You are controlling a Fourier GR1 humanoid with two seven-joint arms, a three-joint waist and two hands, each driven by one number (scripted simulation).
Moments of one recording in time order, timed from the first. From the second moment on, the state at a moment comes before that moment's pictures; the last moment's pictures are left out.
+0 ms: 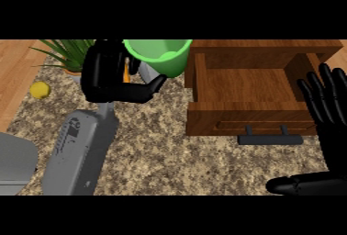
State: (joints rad) left arm -0.62 0.01 -0.01 -1.39 0.23 0.10 -0.21; right arm -0.07 -0.10 -0.08 -2.08 -0.16 0.15 0.16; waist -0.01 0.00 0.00
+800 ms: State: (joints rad) left arm -1.02 0.00 -0.09 -1.00 0.24 0.28 -0.19; right arm -0.08 -0.10 -0.10 -2.05 -0.17 0.16 0.15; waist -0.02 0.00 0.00
